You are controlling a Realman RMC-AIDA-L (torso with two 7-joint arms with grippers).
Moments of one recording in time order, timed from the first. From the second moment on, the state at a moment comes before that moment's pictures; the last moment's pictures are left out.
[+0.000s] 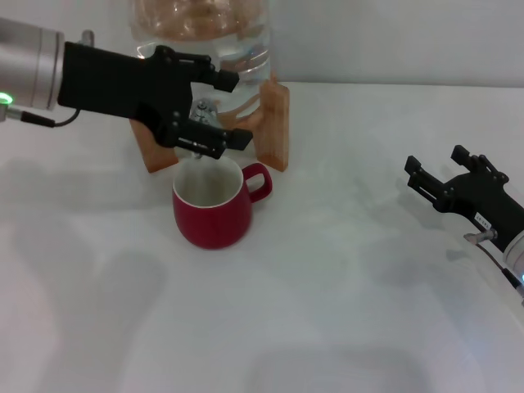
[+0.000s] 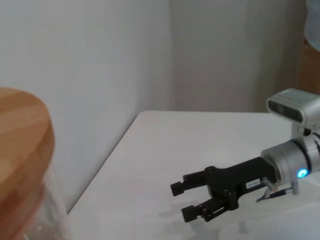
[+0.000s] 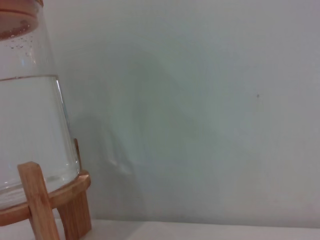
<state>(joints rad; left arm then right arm) -1.18 -2.08 2.85 -0.97 -0.11 1.99 -1.13 0.42 2.03 0.82 0.38 -2.56 -0.90 0.37</state>
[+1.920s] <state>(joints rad) -1.05 -2.07 2.85 -0.91 -0.11 1.95 -1.10 0.44 2.03 0.82 0.36 -2.52 -0.89 0.37</state>
